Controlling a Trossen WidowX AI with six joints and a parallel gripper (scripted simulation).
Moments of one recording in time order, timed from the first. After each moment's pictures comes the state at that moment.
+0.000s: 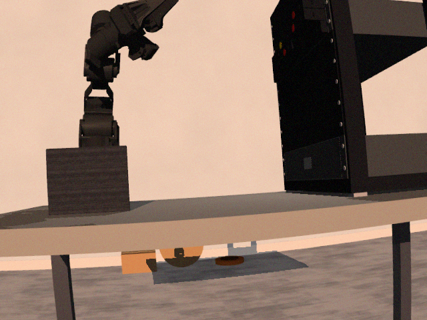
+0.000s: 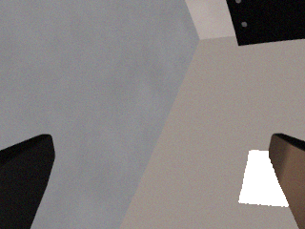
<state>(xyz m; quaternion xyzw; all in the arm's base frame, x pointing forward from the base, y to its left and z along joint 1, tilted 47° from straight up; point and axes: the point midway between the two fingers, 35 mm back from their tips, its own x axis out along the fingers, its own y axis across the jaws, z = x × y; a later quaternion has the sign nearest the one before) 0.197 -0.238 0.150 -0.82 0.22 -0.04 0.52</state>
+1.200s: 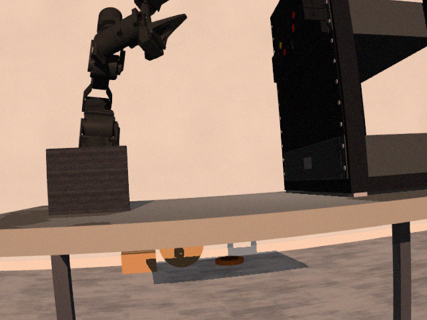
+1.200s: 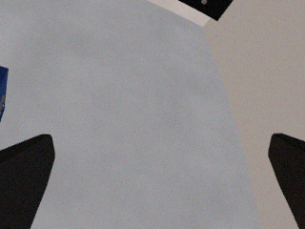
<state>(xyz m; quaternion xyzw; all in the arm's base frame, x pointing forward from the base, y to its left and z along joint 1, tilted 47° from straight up) 0.218 -0.224 0.159 -0.58 0.16 -0.08 0.79</state>
